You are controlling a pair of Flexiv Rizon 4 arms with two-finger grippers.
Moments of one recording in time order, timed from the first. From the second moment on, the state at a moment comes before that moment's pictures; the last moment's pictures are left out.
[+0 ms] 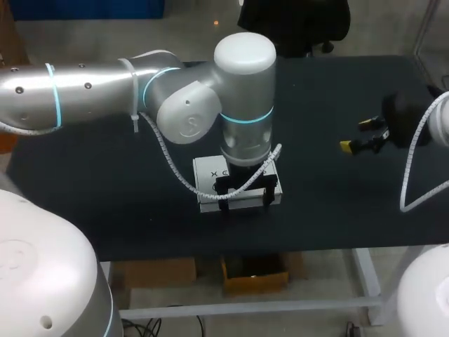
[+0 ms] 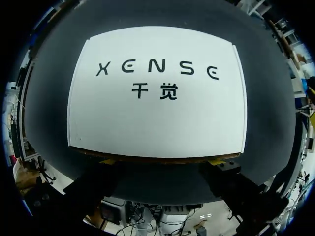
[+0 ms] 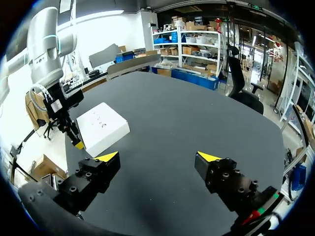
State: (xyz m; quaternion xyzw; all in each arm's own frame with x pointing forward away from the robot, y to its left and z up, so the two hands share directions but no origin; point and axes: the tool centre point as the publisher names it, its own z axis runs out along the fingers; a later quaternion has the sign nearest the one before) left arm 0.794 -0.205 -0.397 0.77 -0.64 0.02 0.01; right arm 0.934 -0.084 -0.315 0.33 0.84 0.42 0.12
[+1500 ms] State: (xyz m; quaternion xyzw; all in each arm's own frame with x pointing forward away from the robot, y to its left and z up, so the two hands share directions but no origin) left arm 0.917 -0.175 -0.405 0.75 -0.66 0.01 -0.01; right arm 0.987 -0.096 -0.315 0.28 0.82 0.47 0.14
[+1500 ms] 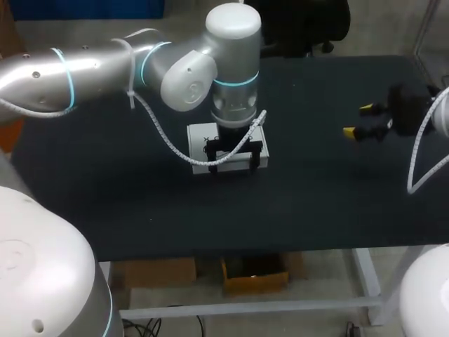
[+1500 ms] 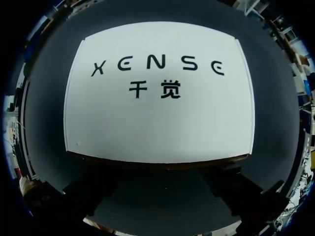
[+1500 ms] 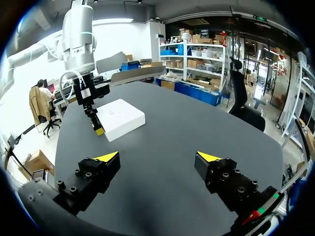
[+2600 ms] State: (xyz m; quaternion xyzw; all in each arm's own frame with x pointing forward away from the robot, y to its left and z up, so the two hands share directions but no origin) left arm 0.999 -0.160 -0.404 0.74 -0.67 0.01 -0.02; right arm 1.029 -0.086 -0.307 0.28 0.82 0.47 0.16
